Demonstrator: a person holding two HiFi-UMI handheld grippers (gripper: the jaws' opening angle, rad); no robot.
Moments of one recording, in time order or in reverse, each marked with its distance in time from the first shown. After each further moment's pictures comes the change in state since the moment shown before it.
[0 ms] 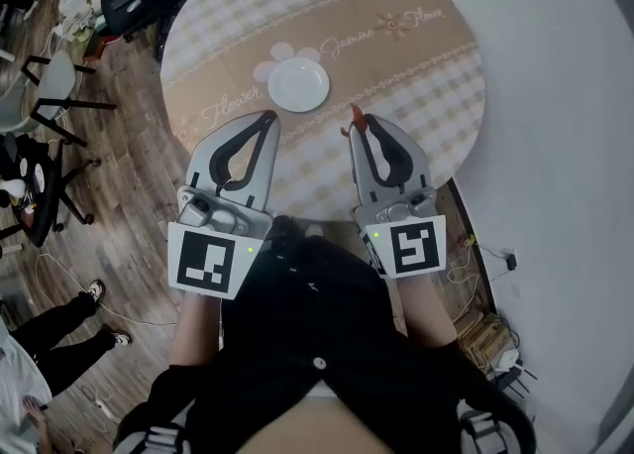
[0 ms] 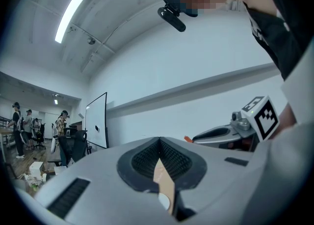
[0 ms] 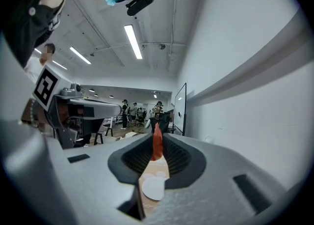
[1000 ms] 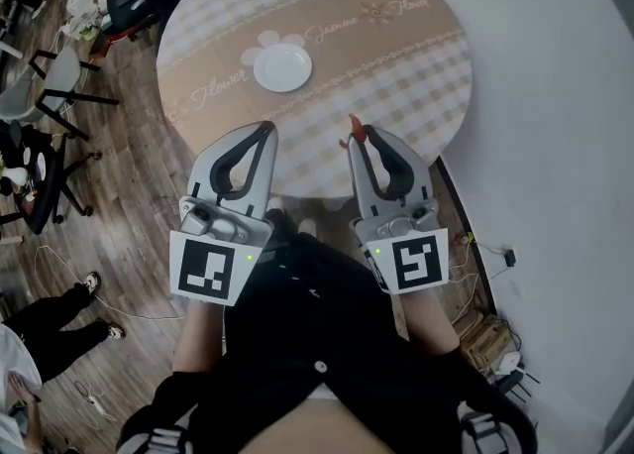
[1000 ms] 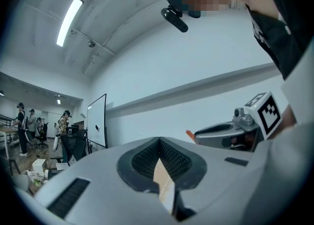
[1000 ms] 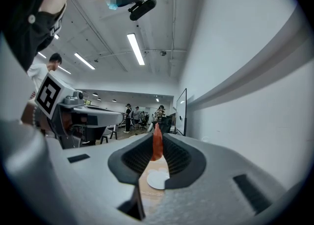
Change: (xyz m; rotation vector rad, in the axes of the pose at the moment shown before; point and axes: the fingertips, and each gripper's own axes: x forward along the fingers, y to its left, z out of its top) left arm -0.038 -0.089 0.013 -0.025 0.006 0.033; right arm -0.103 -0.001 0.012 0.006 -0.047 0.030
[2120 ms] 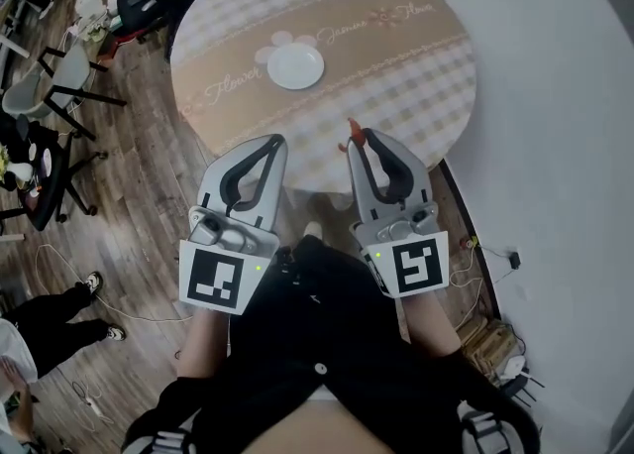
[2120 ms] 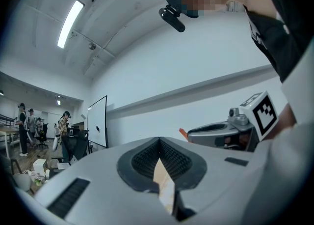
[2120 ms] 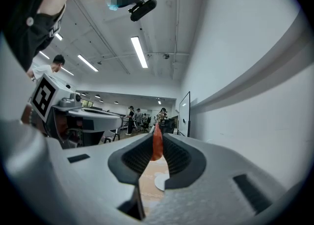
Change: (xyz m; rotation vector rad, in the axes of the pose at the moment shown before) left arm -0.048 -0.010 -0.001 -0.005 -0.017 -0.003; right arm -0.014 0.044 0.013 -0.004 -0.027 0.021
